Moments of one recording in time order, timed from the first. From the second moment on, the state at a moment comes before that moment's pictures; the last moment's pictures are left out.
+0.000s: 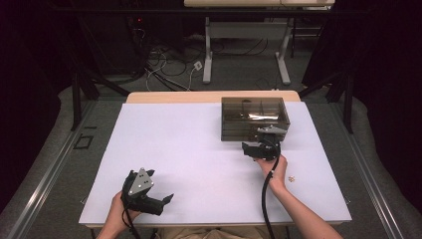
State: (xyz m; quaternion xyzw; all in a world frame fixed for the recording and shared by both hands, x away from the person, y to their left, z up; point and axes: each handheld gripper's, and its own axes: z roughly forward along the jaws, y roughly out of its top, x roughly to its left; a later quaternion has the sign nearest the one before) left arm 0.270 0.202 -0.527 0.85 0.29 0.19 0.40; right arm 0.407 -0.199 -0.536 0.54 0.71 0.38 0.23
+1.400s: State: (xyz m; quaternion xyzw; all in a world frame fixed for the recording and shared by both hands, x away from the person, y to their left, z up) left arm 0.269 0.201 -0.527 0.85 0.30 0.19 0.40; right arm 0.417 -0.185 -0.546 0.62 0.63 0.37 0.29
